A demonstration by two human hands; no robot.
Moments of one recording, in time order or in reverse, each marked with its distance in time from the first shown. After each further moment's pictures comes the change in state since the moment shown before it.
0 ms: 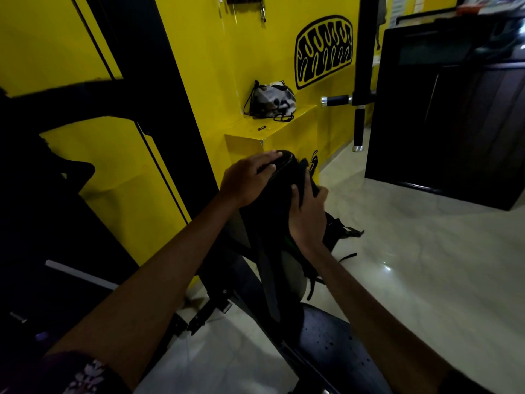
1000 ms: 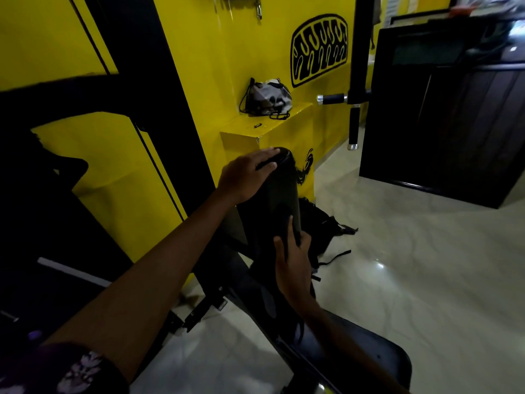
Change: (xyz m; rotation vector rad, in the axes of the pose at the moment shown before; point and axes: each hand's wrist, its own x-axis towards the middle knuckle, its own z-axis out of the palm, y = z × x) left_hand 0.000 0.008 0.000 0.004 -0.044 -0.065; right_hand -0.092 0.029 0.009 0.031 -0.165 0.013
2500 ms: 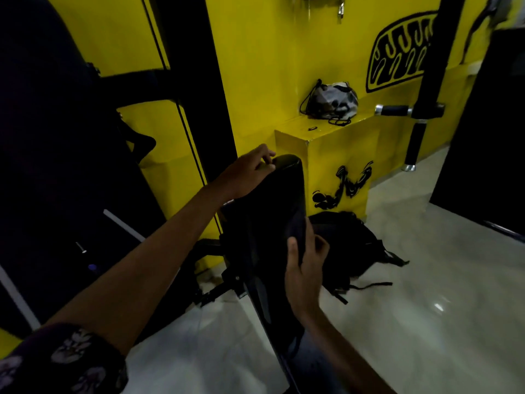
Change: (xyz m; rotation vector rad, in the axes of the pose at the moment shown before) left_hand -0.002 0.004 -0.006 -0.021 -0.001 -0.162; right_hand 0.024 0.012 -0.060 0.320 -0.128 -0.072
